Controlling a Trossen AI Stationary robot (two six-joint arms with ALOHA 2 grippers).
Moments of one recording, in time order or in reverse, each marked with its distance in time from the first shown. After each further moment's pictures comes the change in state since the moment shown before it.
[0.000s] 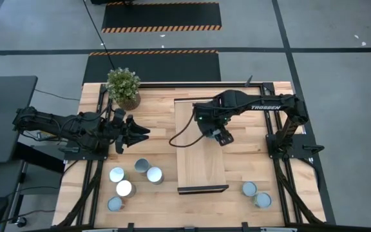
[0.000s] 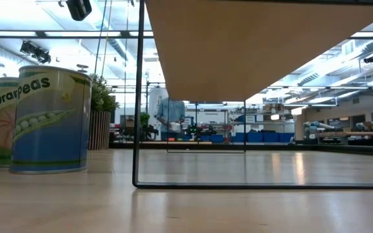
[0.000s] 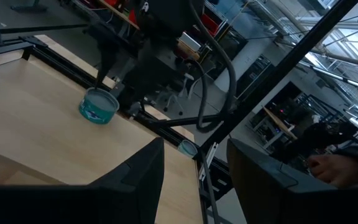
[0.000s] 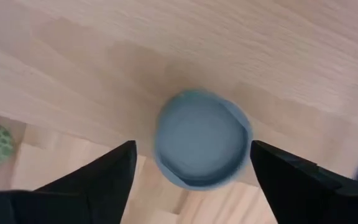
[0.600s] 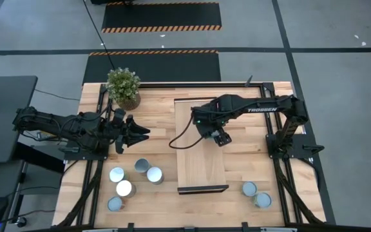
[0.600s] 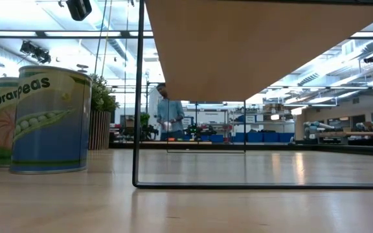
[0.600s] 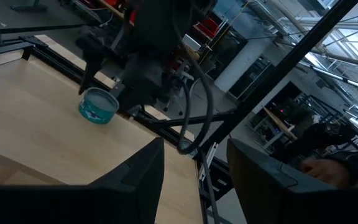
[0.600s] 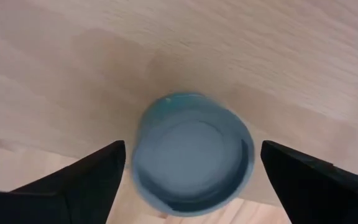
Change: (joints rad) left arm 0.000 0.000 0.000 0.000 0.000 -0.001; right arm 0.004 0.002 -0.108 0.091 0.088 -0.025
